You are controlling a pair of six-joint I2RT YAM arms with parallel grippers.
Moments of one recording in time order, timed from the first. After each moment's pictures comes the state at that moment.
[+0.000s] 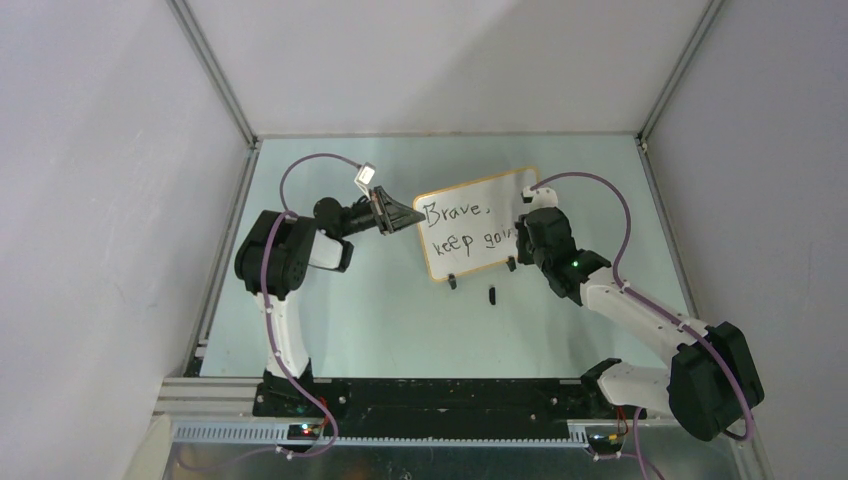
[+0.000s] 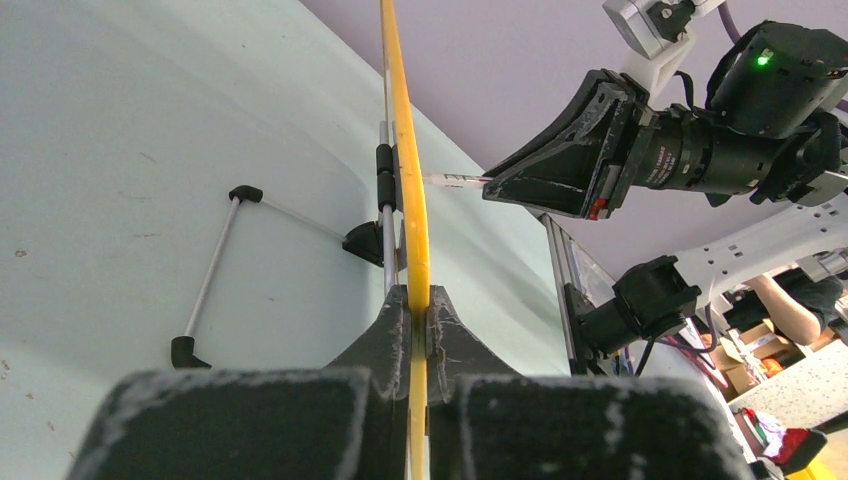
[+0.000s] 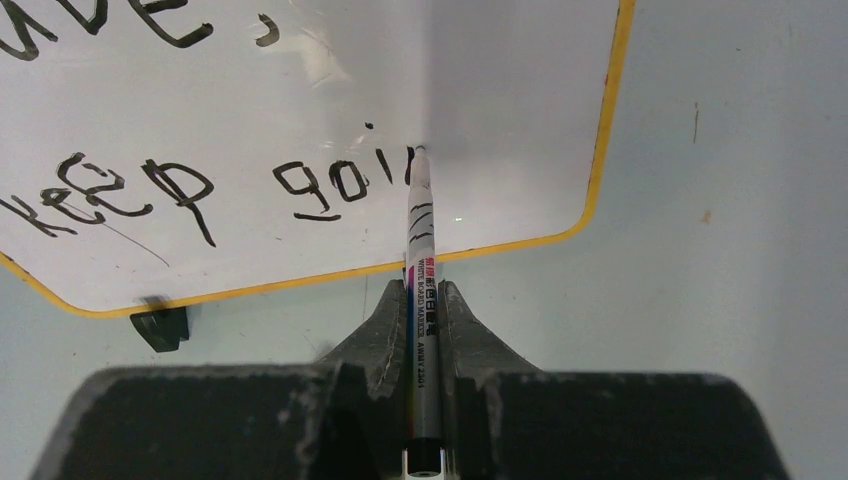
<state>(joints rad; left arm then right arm) -0.22 2.04 0.82 1.49 1.05 -0.95 0.53 1.20 0.75 -0.16 0.29 0.24</state>
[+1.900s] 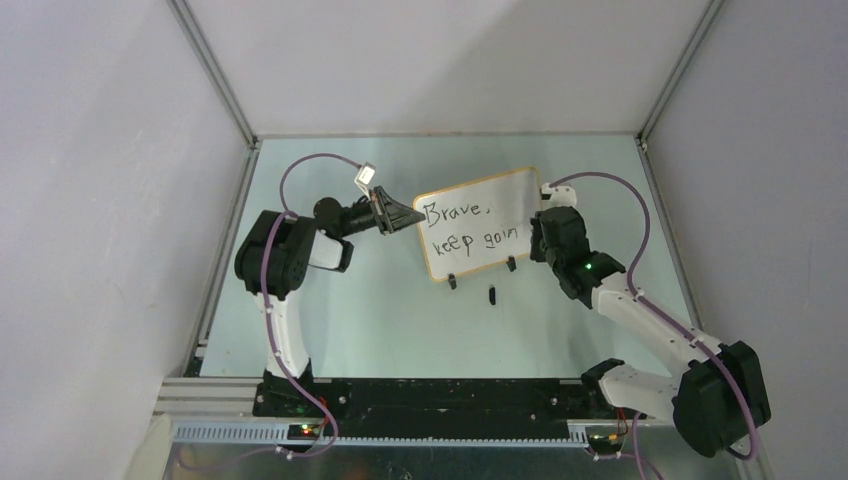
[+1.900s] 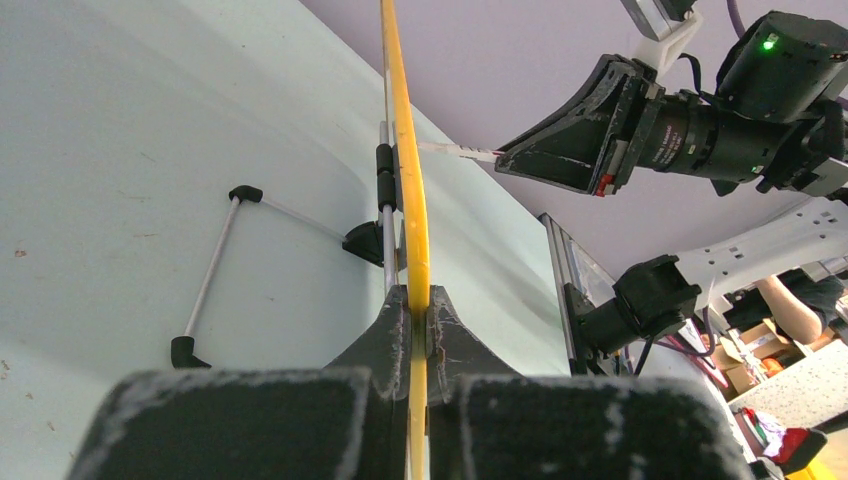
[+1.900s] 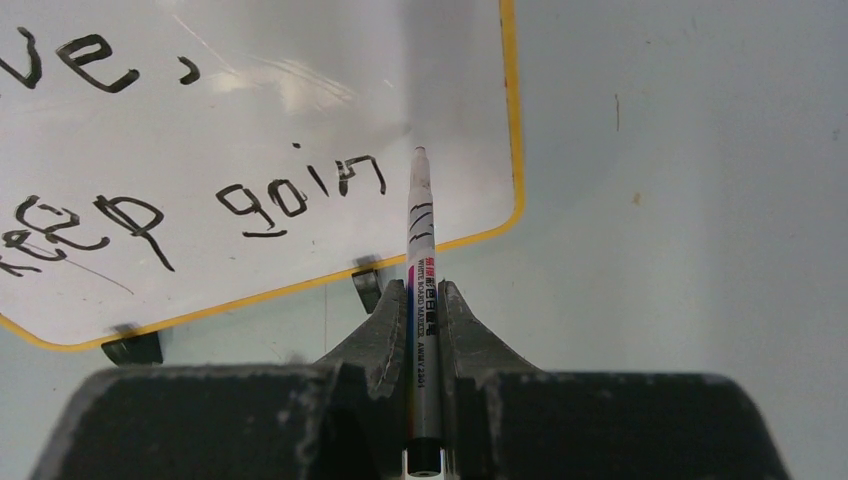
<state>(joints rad) -0.22 2.04 0.82 1.49 1.05 -0.95 0.47 1.12 0.74 -0.20 0.33 0.26</state>
